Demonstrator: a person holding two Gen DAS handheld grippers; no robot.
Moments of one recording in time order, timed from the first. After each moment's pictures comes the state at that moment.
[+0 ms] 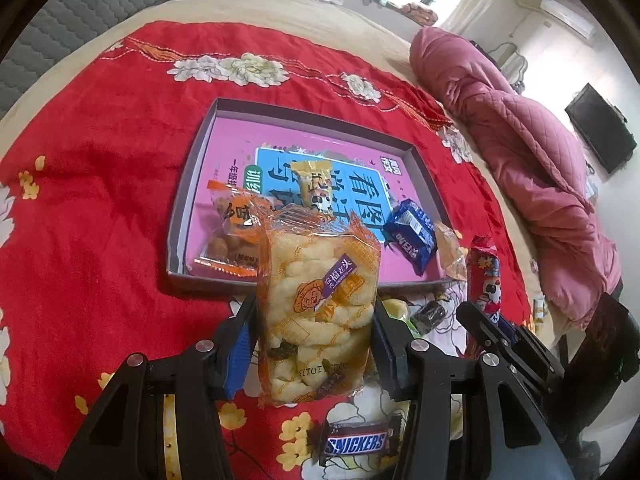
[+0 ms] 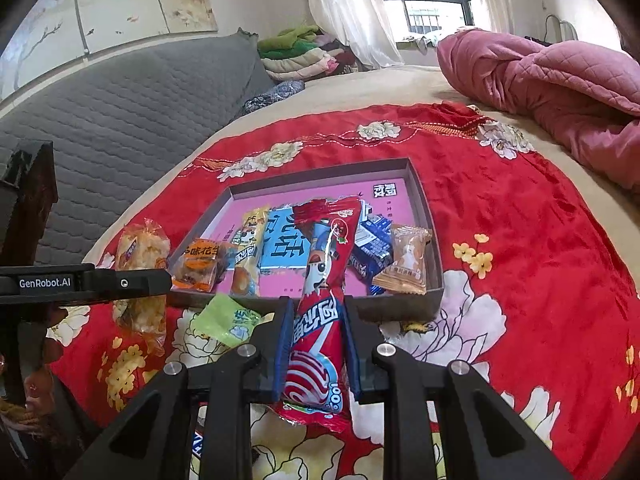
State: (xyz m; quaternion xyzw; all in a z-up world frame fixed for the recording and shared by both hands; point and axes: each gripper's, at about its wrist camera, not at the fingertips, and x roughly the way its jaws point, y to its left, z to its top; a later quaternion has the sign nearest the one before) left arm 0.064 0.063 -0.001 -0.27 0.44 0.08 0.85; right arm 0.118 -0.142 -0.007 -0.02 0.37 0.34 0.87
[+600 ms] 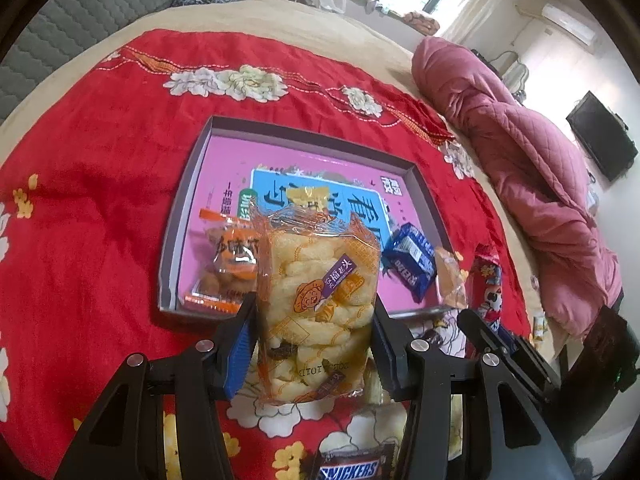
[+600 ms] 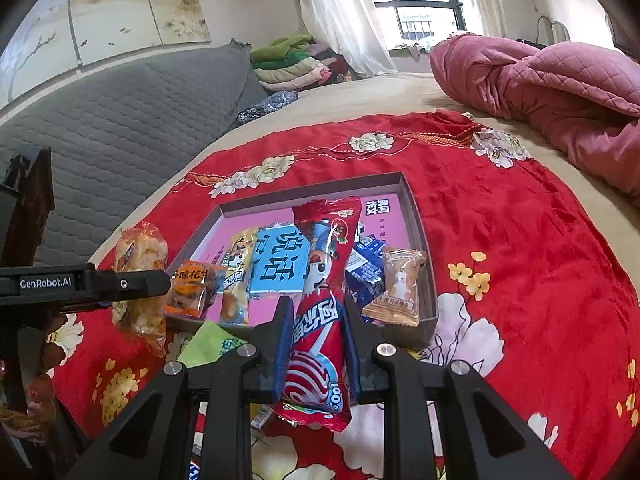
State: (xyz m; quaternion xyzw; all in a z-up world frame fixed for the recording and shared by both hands) left arm 0.085 0.071 0.005 -0.27 0.43 0.09 0.86; right arm 0.135 -0.142 -0.005 -0.01 0.36 0.33 0.87
